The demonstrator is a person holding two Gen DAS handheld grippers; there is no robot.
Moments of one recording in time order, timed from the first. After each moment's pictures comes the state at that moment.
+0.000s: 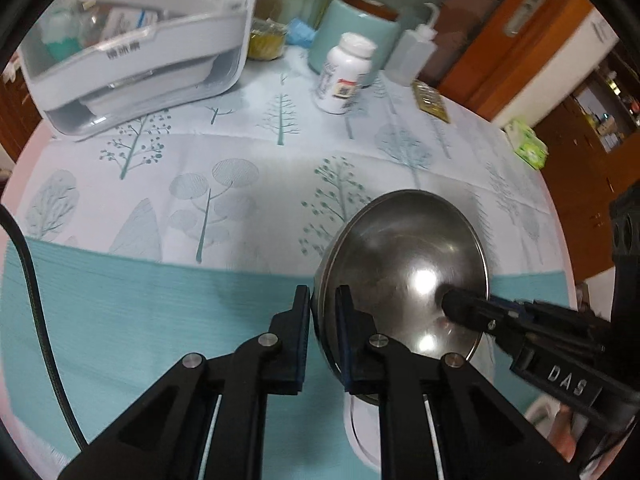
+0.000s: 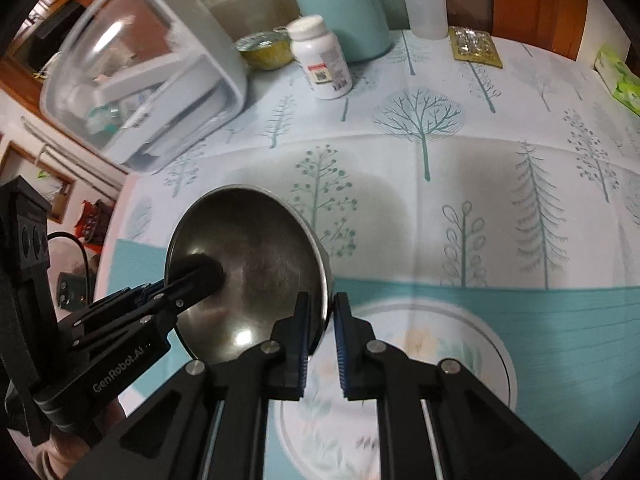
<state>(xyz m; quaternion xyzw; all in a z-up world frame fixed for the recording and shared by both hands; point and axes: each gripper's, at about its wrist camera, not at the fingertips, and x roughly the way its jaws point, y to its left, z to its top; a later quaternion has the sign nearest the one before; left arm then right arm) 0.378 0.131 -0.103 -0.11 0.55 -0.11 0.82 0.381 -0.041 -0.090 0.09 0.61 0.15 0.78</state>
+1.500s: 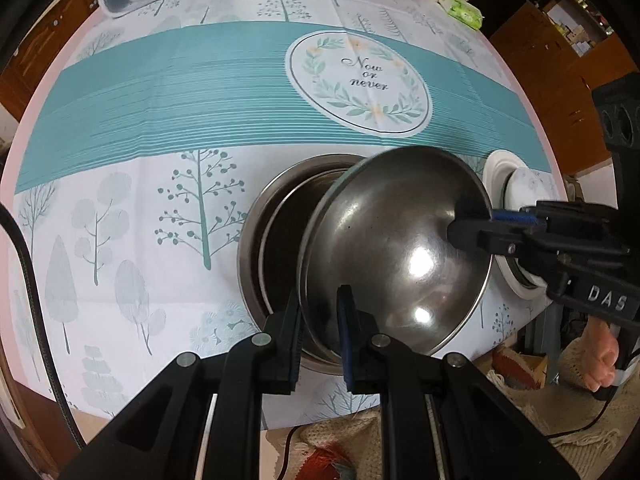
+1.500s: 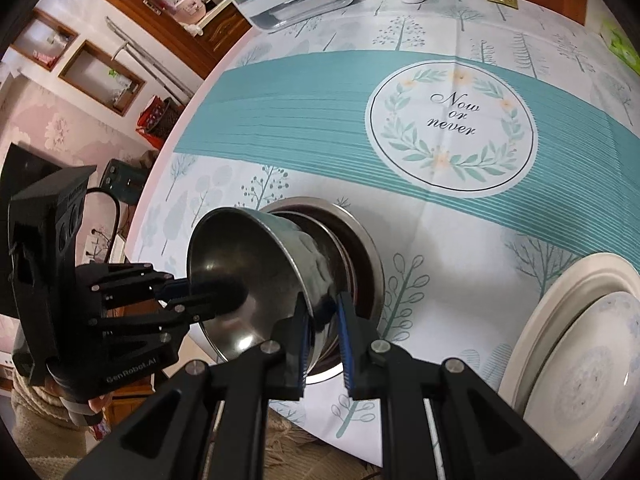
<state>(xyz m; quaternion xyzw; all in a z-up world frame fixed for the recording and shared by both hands) 0.061 0.111 -0.094 -0.05 0.64 -0.14 0.76 0.106 -0.049 -0.063 0.04 0.64 0.26 0.72</state>
